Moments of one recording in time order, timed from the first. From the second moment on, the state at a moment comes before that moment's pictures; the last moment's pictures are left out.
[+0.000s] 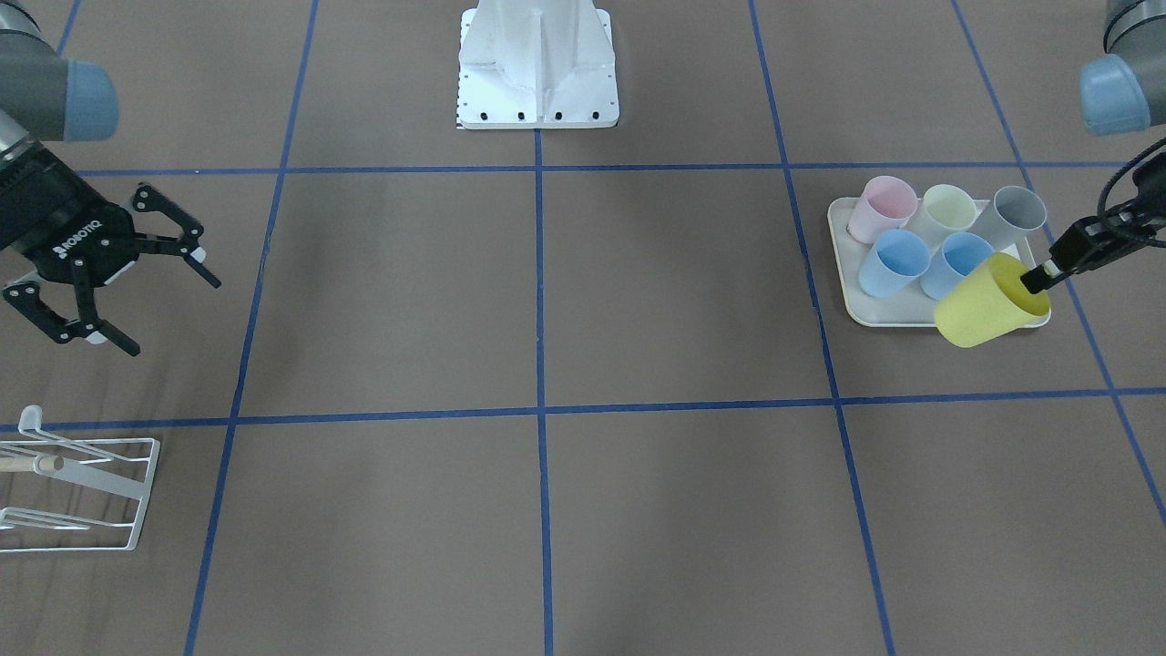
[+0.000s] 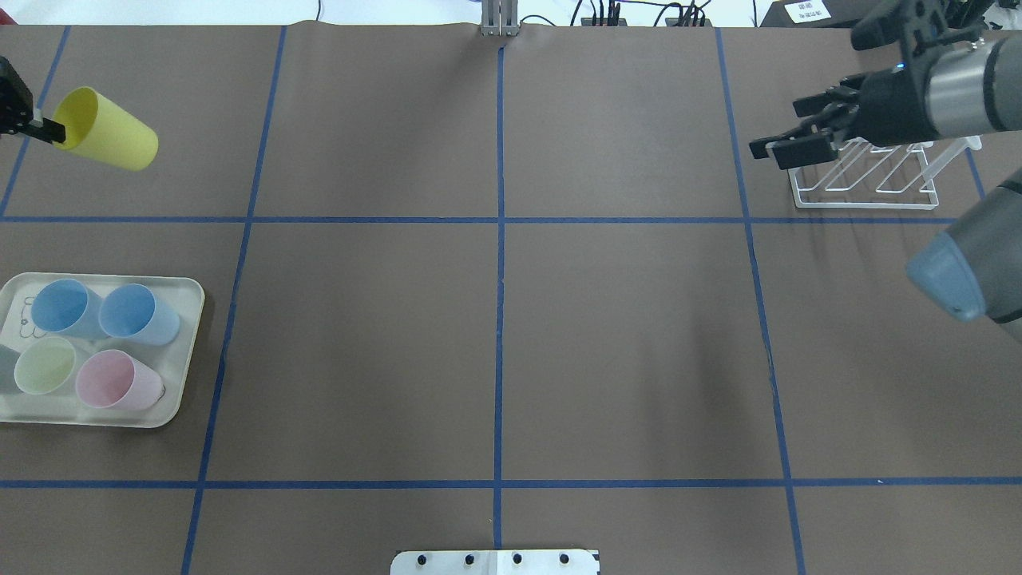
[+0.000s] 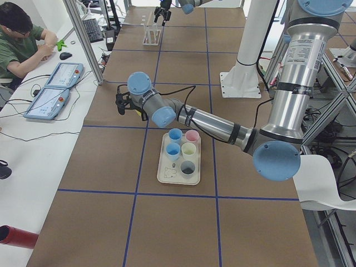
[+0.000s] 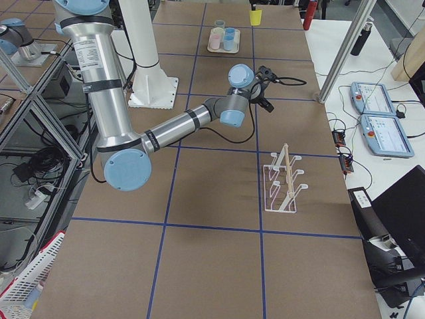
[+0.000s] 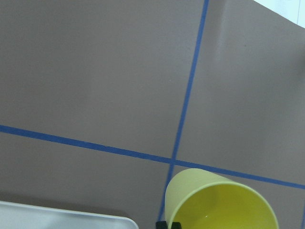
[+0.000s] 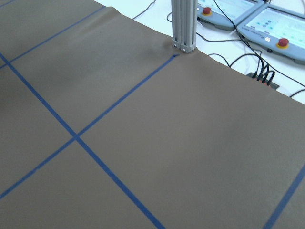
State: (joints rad) left arm -1.32 -1.78 -1.74 -2.05 -2.61 -1.15; right arm 1.01 -1.31 1.80 -0.75 2.13 0.44
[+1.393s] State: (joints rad) left arm -1.15 -2.06 -1.76 -2.10 -2.78 -1.80; right arm 0.49 -1.03 1.74 -0.51 1.44 0.24
